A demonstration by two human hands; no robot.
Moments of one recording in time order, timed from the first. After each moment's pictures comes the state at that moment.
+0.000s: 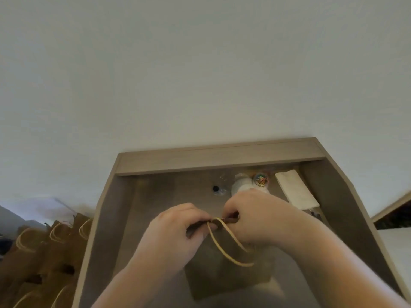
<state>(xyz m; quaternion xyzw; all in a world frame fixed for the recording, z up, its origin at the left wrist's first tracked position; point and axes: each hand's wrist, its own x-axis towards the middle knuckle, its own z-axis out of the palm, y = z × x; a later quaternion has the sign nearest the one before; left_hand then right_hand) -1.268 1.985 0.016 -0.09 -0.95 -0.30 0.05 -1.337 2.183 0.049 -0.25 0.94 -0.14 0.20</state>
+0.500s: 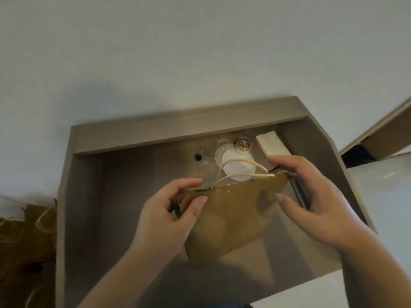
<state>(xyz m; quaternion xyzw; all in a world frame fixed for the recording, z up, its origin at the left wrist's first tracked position) -1.274 1.957 -0.030 -0.03 -0.83 -0.56 0.01 -1.281 2.256 0.014 -0.12 0.89 -0.43 0.01</state>
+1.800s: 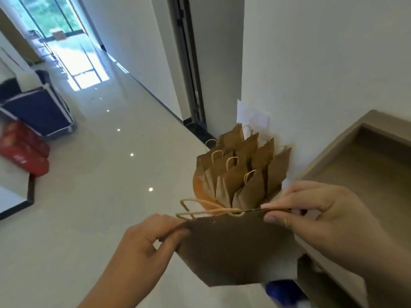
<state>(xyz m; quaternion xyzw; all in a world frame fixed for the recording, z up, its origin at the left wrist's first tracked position) -0.768 1.895 0.031 0.44 -0.83 -0.28 0.19 -1.068 2.002 0.070 -0.62 0.64 -0.39 0.24</state>
